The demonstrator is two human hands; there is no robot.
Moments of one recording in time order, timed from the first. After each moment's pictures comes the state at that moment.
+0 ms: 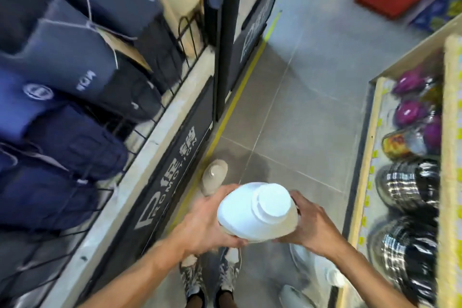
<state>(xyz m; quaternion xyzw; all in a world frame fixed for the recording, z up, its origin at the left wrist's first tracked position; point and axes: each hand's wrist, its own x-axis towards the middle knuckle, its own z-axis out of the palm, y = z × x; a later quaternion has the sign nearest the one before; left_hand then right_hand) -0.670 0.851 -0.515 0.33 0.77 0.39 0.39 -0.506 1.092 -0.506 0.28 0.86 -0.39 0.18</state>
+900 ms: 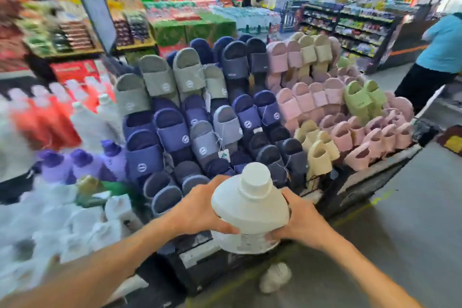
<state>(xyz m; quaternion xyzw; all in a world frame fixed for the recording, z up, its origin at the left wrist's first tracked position) -0.606 0.646 -0.071 0.18 0.89 0.42 0.06 -0.622 0.937 -0.091 -0.13 0.92 -0.35 0.14</state>
